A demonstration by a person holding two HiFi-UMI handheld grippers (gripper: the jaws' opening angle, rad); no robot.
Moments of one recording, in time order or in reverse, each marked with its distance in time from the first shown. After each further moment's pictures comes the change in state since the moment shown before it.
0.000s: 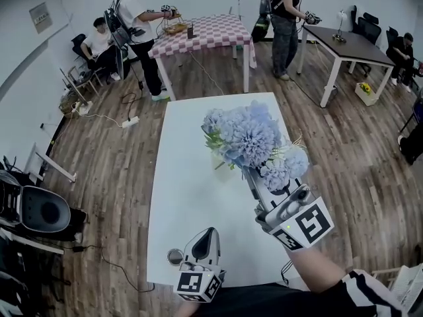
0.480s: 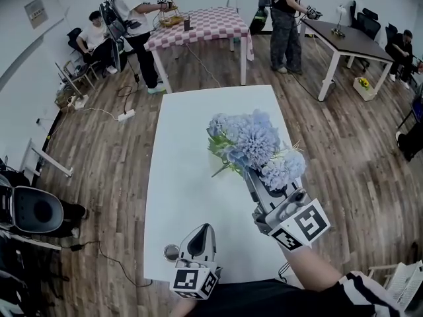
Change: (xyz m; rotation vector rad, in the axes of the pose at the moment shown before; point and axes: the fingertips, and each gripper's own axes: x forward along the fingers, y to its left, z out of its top) left arm -0.005 -0.003 -0.022 -0.006 0.006 0.022; right arm -0.036 -0.002 -0.038 0.121 0.036 -0.028
